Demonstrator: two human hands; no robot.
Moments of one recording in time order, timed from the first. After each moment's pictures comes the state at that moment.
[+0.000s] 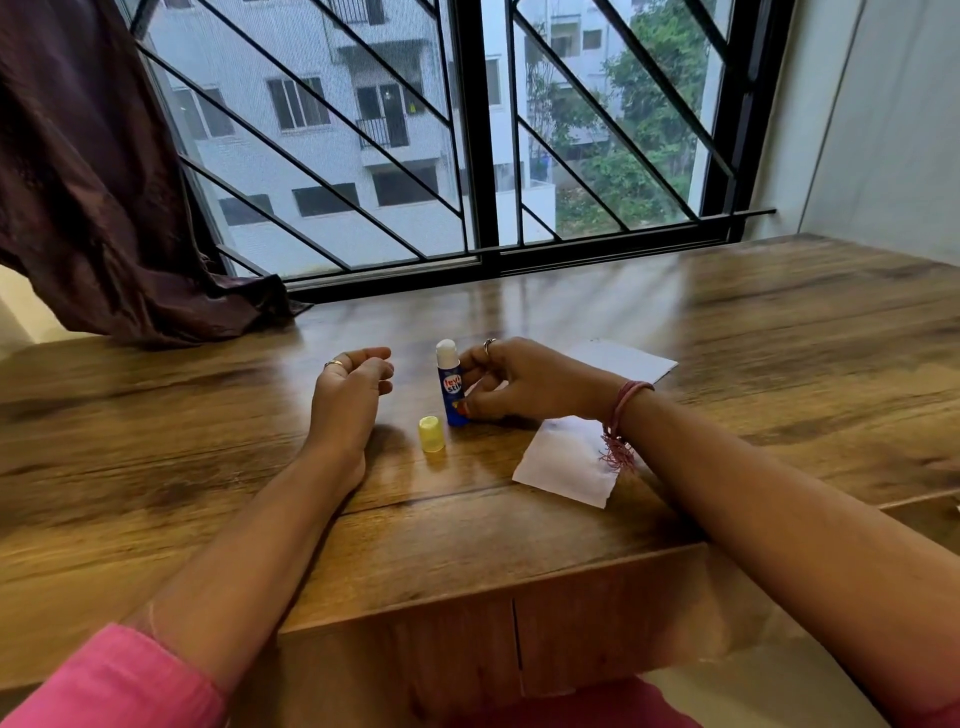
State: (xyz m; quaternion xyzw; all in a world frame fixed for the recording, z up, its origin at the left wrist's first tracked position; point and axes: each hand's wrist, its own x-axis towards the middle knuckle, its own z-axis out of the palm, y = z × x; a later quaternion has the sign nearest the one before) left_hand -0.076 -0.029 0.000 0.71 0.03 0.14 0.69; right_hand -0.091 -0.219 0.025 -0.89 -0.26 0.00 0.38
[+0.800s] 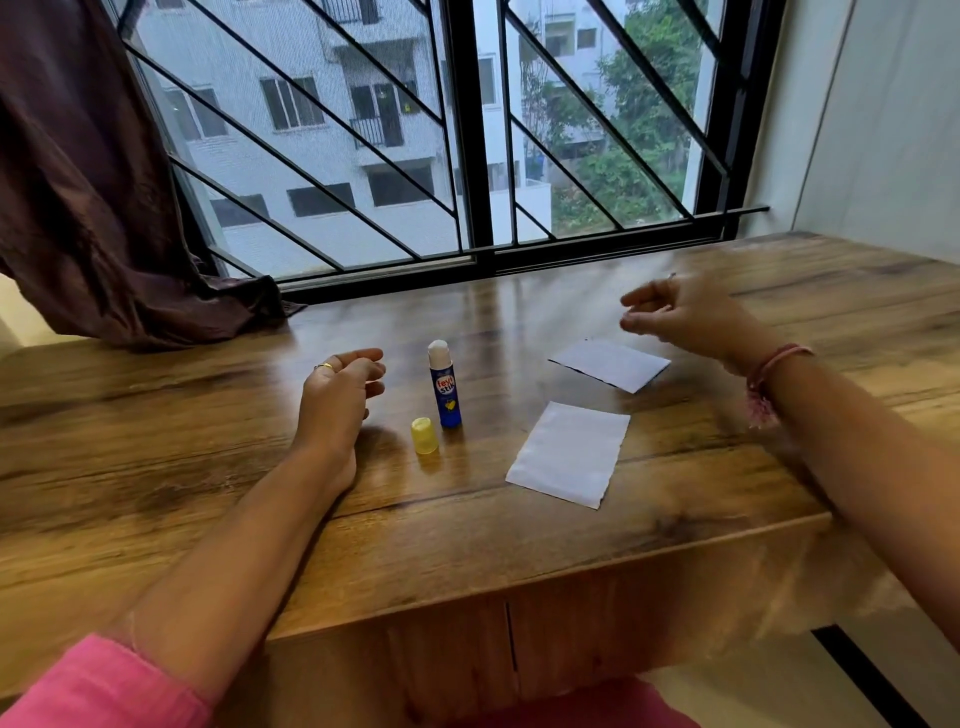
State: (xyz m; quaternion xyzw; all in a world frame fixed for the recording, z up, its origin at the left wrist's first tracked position) left_hand -0.075 -0.026 0.002 0.70 0.04 0.12 0.70; right_hand -0.075 -0.365 0.029 -0.90 -0.01 -0.18 0.39
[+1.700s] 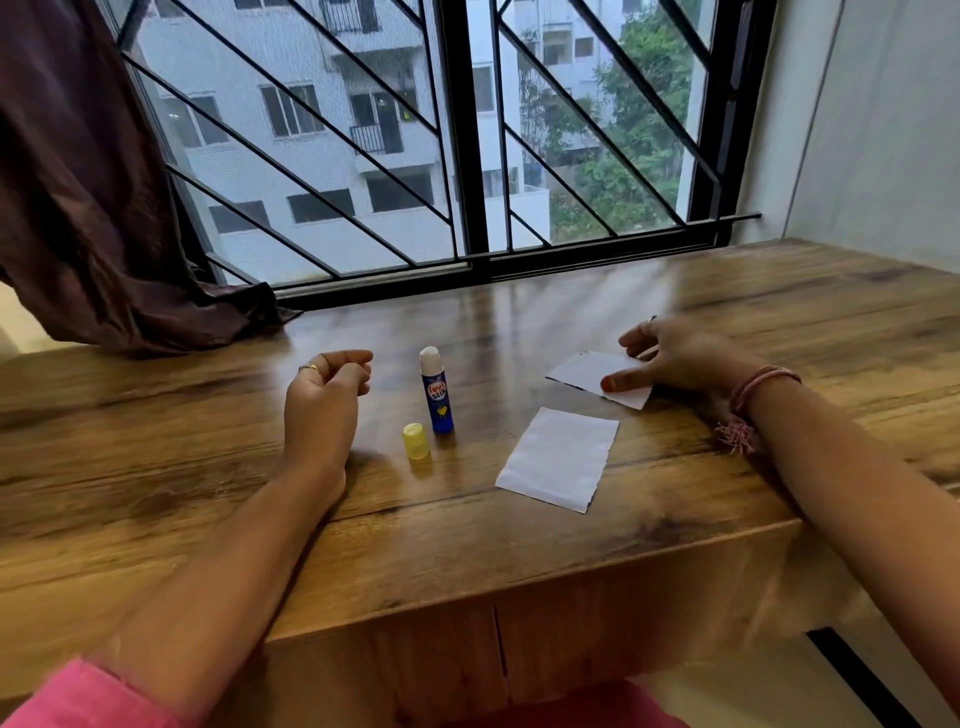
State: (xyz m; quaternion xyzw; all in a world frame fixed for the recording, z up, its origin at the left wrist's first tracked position) left_hand -0.095 -0.031 0.008 0.71 0.01 0.20 0.67; right_hand -0.076 -0.370 0.008 -0.94 0.02 -0.07 0.32
